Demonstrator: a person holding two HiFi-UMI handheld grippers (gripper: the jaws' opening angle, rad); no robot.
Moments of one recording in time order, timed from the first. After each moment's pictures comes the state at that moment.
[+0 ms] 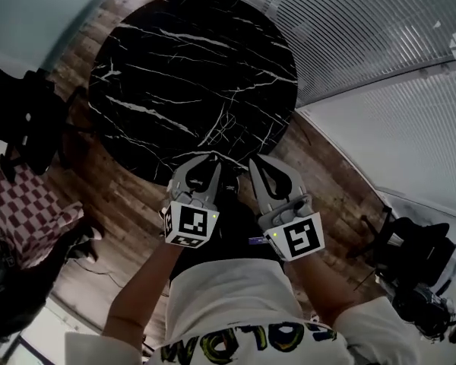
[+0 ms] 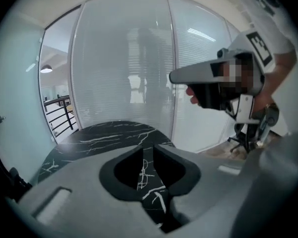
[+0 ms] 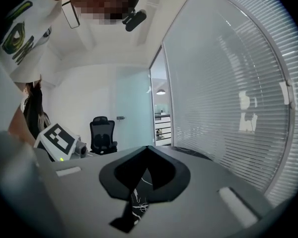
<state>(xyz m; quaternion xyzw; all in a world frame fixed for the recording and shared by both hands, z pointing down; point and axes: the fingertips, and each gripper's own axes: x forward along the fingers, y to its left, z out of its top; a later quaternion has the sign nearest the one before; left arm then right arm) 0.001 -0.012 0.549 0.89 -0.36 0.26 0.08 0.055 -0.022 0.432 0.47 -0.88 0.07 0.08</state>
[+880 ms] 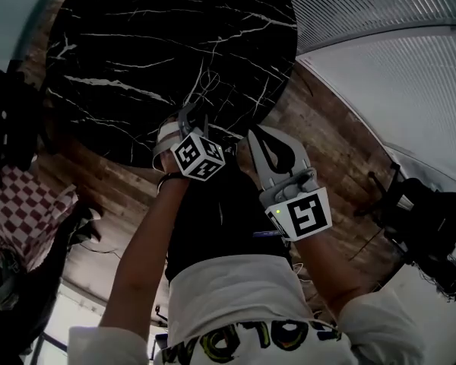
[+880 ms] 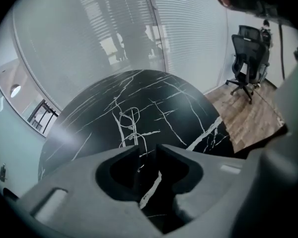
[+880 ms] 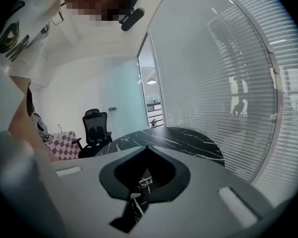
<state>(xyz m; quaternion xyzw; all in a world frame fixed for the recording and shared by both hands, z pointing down) 0.027 -0.047 0.783 0.81 -0.28 0.52 0.01 0.098 -0.024 0.546 0.50 -0.85 0.14 0.10</state>
